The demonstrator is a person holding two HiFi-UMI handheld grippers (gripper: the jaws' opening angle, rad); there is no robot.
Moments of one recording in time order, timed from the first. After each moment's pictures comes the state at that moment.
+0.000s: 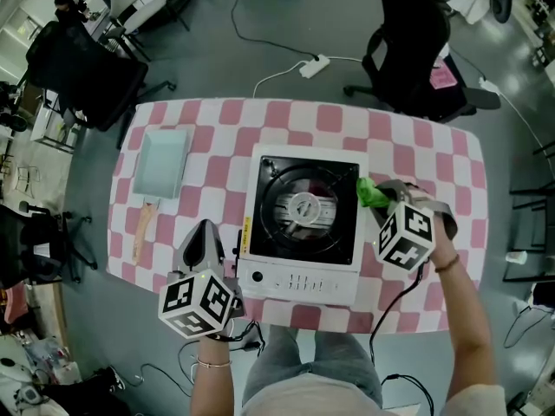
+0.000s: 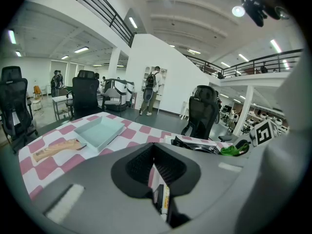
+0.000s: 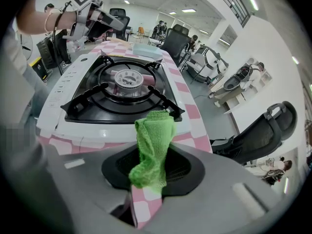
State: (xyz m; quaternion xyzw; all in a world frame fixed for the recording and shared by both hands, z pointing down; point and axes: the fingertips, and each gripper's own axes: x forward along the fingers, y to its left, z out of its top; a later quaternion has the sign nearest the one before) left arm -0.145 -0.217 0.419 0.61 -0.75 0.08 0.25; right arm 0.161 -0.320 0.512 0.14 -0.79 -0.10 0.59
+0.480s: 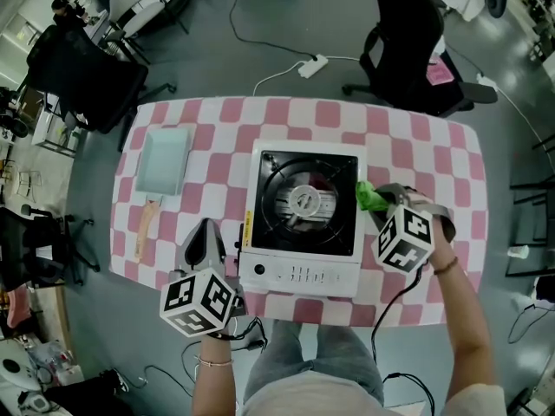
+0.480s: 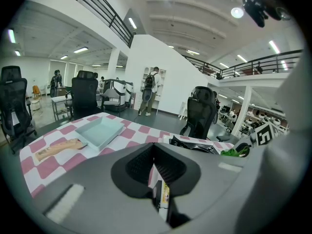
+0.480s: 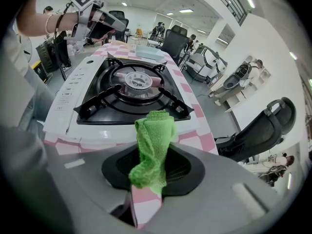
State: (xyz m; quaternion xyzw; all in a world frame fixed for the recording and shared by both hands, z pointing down) left arm -0.141 -0.205 0.413 0.62 -0.74 0.07 0.25; right arm 0.162 -0.292 0.509 0.15 -0.79 -0.08 0.59
